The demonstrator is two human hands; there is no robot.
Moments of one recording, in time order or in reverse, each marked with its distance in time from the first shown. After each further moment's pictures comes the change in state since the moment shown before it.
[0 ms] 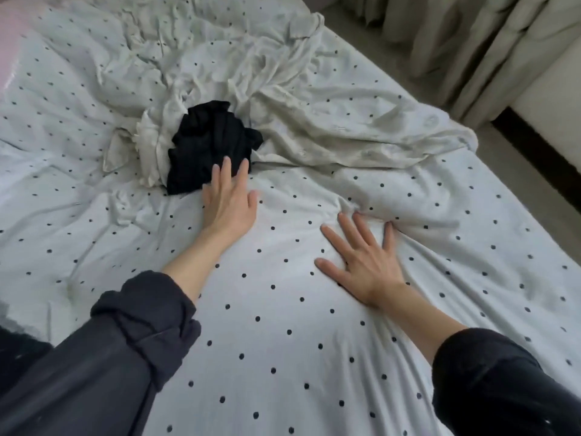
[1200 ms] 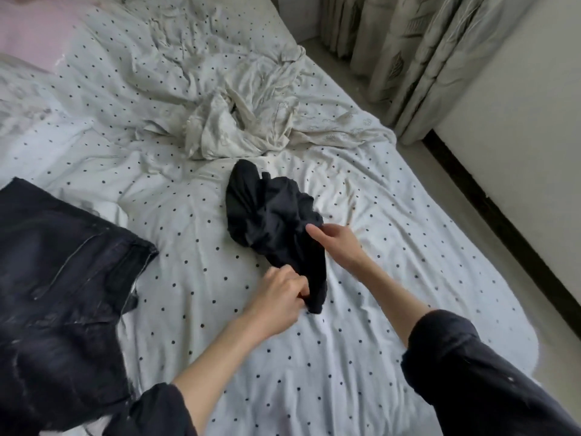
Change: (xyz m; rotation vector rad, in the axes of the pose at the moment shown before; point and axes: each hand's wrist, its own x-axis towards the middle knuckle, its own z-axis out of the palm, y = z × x) left_hand -0.319 0.058 -0.058 -0.259 -0.313 0.490; right_hand -0.175 -0.066 -0.069 0.998 0.005 0.245
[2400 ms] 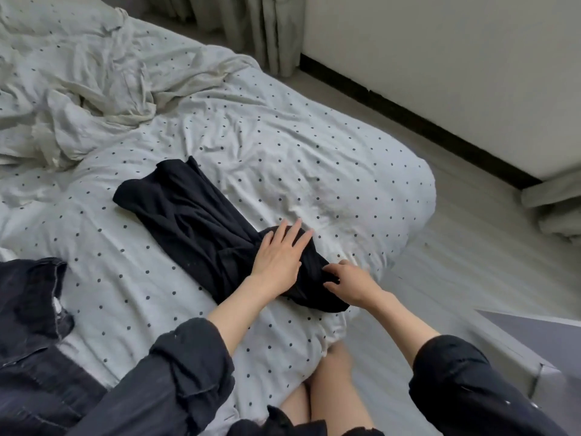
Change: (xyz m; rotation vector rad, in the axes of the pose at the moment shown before) left_hand -0.039 0.066 0.109 0.484 -0.232 0.382; right_hand -0.214 0.192 0.044 -0.437 0.048 0.339
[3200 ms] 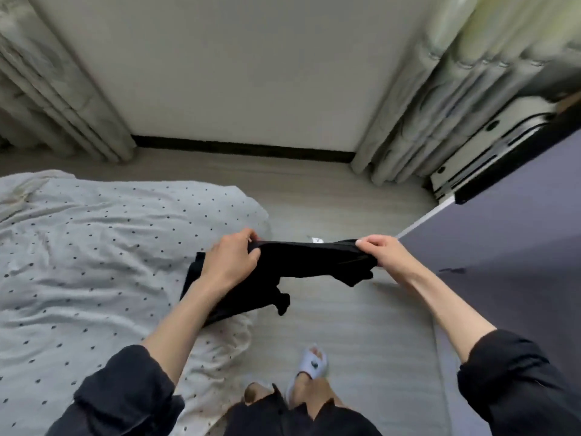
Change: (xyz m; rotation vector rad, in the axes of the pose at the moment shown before) left_hand 0.019 0.286 -0.101 -0.235 0.099 0.158; right_hand -0.303 0.260 -0.088 1.104 0.660 0.310
